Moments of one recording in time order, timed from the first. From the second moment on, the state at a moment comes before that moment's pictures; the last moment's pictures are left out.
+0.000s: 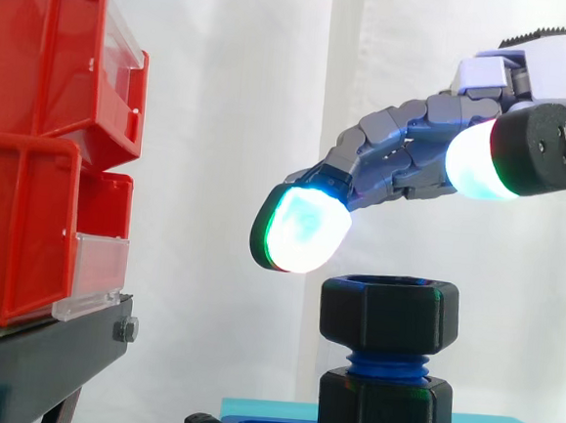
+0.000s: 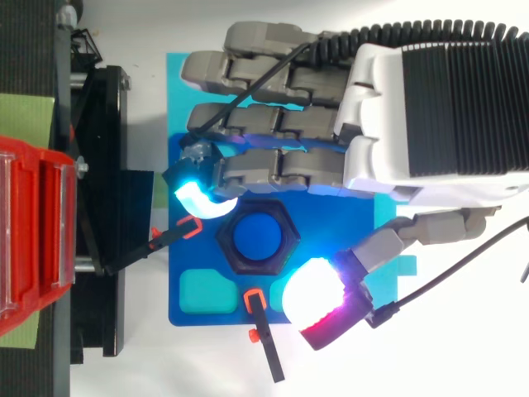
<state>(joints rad) 0.11 -2.15 -1.19 -3.00 -1.58 -1.28</state>
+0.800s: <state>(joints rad) 0.11 -2.15 -1.21 -3.00 -1.58 -1.28</state>
